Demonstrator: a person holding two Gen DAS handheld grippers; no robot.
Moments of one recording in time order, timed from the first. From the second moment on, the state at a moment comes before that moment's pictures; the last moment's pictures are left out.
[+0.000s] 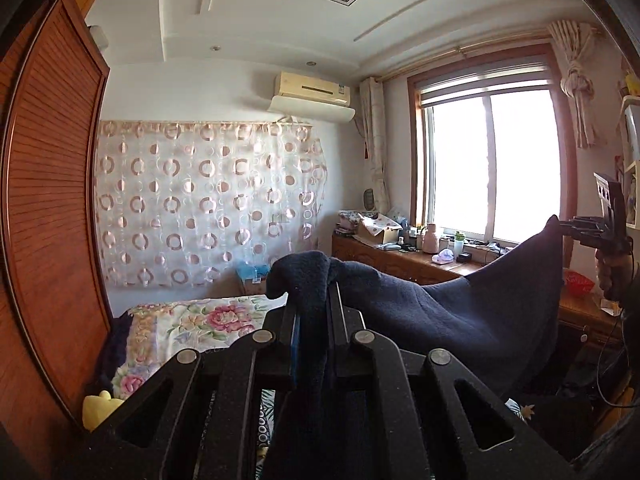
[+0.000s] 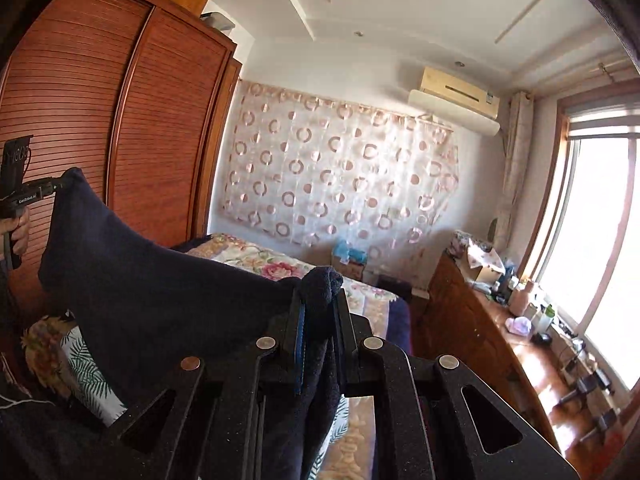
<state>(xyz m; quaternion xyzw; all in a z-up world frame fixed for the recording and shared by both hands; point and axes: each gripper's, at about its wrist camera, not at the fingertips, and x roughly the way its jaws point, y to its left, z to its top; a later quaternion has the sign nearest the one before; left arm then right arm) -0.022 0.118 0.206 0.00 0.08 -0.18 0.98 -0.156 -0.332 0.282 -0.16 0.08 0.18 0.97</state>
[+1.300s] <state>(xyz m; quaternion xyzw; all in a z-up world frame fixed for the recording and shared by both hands) 0.173 0.136 0.036 0.03 0.31 -0.07 0.95 0.168 -0.232 0.075 -0.13 0.33 0.10 0.93</state>
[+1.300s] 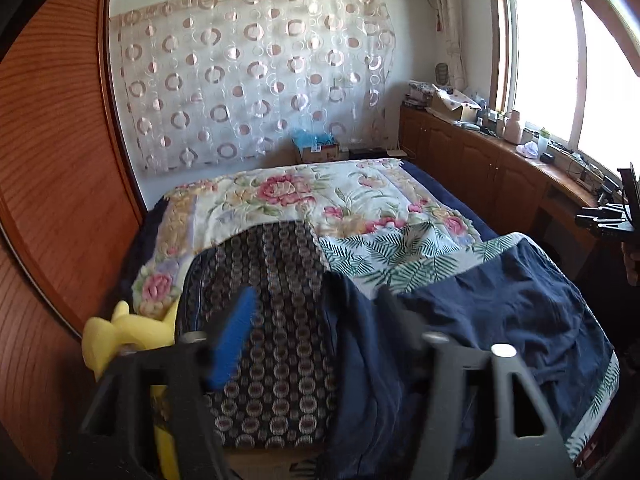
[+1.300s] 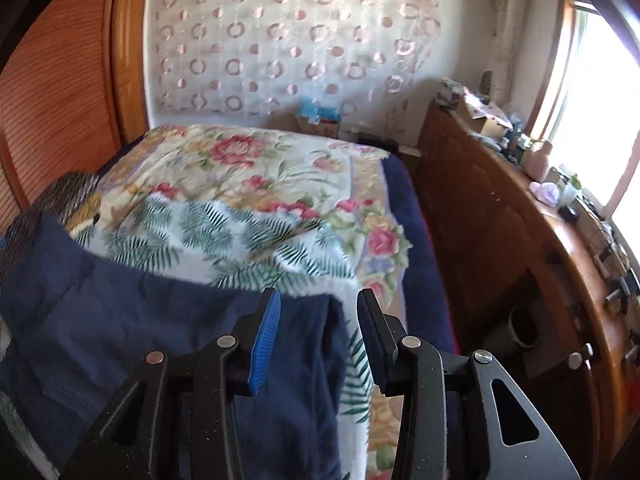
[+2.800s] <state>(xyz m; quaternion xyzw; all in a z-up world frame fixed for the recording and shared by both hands) 0.113 0.127 -0.082 -0.04 0.38 -0.07 0.92 0.122 -0.322 -0.025 -0.01 0.38 0.11 0.92</state>
